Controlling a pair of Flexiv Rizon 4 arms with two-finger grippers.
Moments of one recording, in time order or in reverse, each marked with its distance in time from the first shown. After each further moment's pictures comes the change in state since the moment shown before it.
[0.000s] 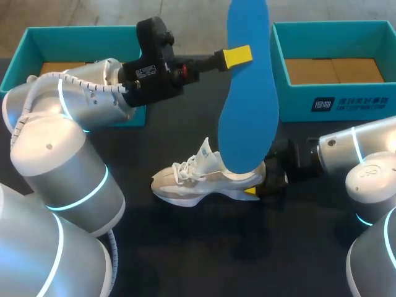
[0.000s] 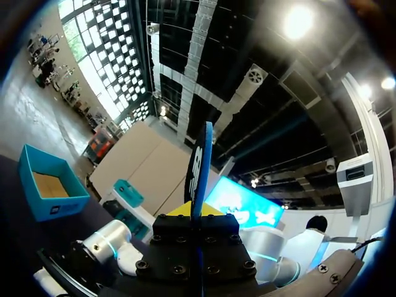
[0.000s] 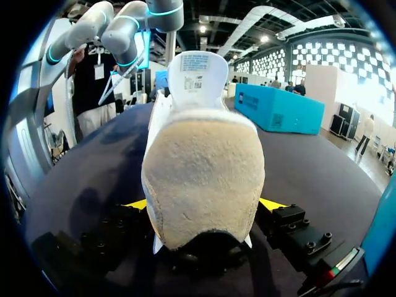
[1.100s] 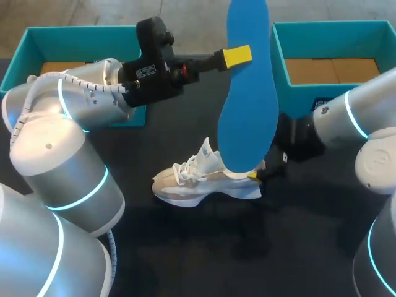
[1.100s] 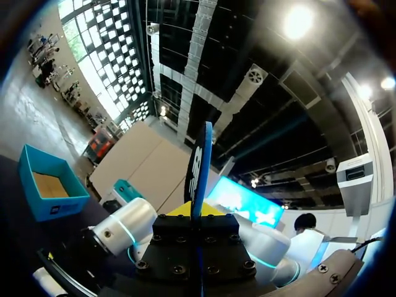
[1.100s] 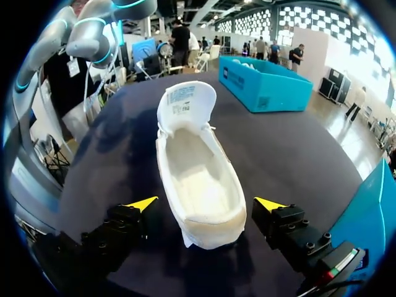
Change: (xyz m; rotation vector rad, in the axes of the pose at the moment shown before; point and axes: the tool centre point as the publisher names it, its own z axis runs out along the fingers) left arm 0.000 0.000 0.000 0.000 0.000 0.000; right arm 0.005 0.051 -0.046 0.304 -0.074 0.118
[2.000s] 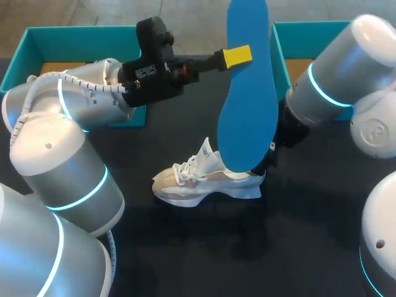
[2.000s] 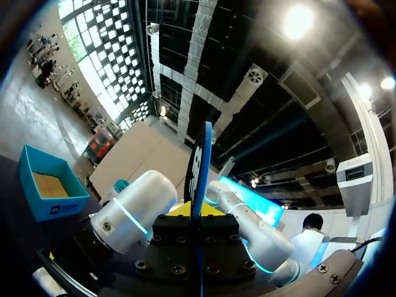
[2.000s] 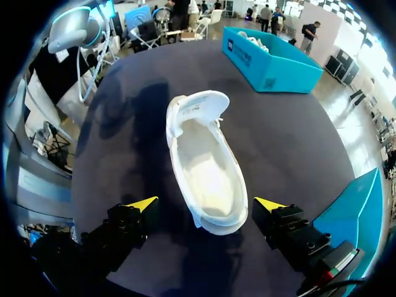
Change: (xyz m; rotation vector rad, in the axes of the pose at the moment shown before) left arm 0.000 0.000 0.000 0.000 0.000 0.000; right arm 0.014 0.024 -0.028 0.309 -0.008 -0.020
